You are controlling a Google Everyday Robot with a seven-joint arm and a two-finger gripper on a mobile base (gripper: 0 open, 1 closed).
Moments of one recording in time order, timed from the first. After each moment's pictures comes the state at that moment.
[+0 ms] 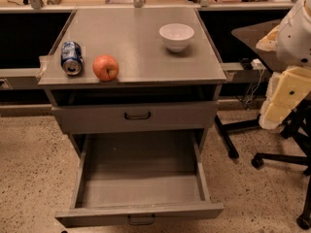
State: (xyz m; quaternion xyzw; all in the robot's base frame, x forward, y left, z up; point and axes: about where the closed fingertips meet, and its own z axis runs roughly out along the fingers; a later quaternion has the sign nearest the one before) arm 0.438 -0.217 0.976 -0.60 0.78 -0.03 0.16
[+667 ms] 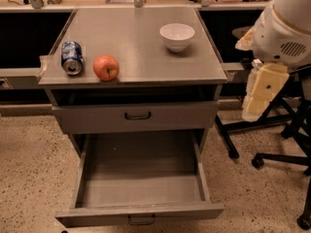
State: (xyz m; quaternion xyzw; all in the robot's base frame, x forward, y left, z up) arm 0.466 -0.199 0.961 -0.63 0.76 -0.02 0.15
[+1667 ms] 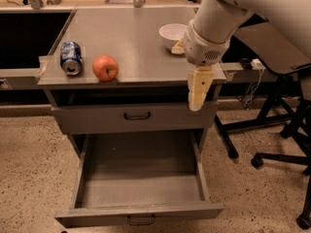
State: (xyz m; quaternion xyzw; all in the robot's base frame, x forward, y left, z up) arm 0.558 -0.093 0.899 -0.75 0.63 0.00 0.17
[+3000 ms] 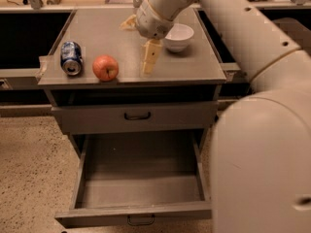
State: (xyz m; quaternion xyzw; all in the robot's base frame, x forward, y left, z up) arm 0.671 0.048 0.907 -0.81 0.50 0.12 0.27
